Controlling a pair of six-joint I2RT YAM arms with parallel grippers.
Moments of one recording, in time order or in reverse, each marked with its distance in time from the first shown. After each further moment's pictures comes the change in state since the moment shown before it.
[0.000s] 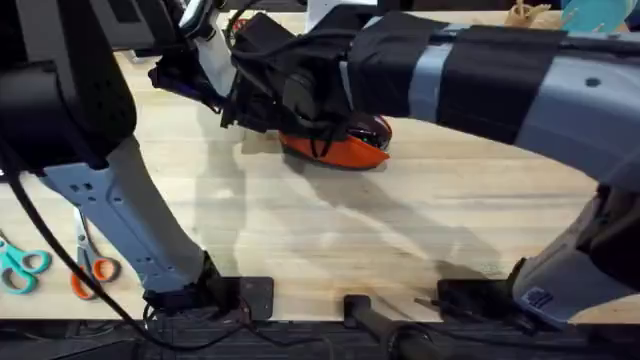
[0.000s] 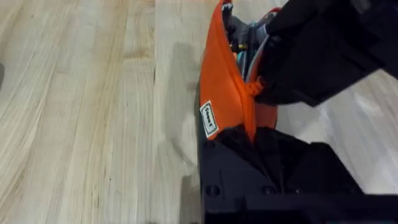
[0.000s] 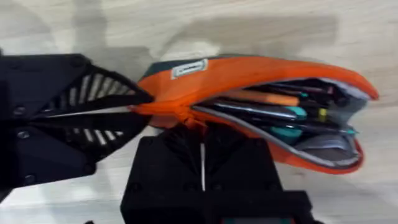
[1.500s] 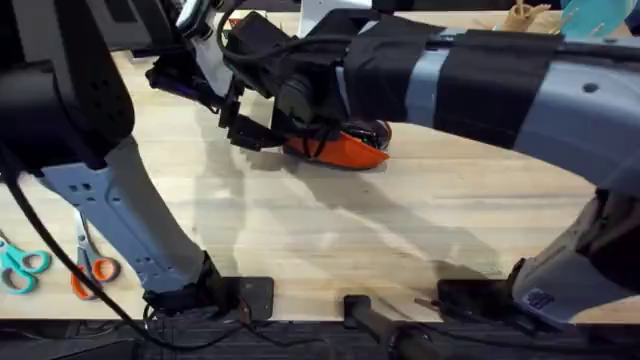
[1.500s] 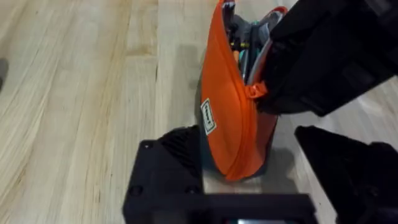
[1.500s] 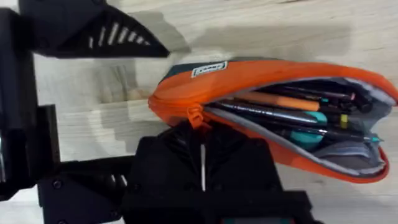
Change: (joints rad) left arm 0.010 0.000 0.000 0.000 0.000 -0.003; right arm 0.017 0.000 -0.002 0.062 0.003 0.000
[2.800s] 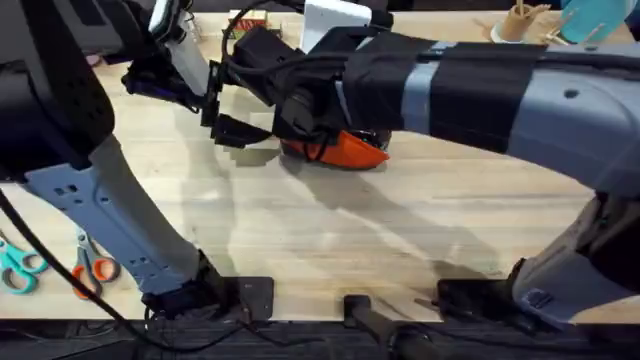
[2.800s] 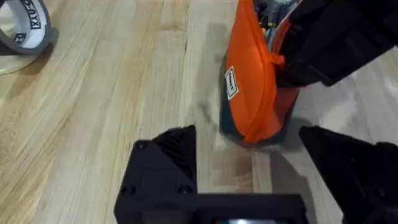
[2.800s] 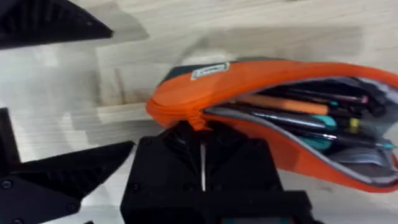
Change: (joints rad) left arm 0.116 0.000 0.000 0.056 -0.003 0.000; right arm 0.000 0.000 -0.061 0.083 0.000 0.007
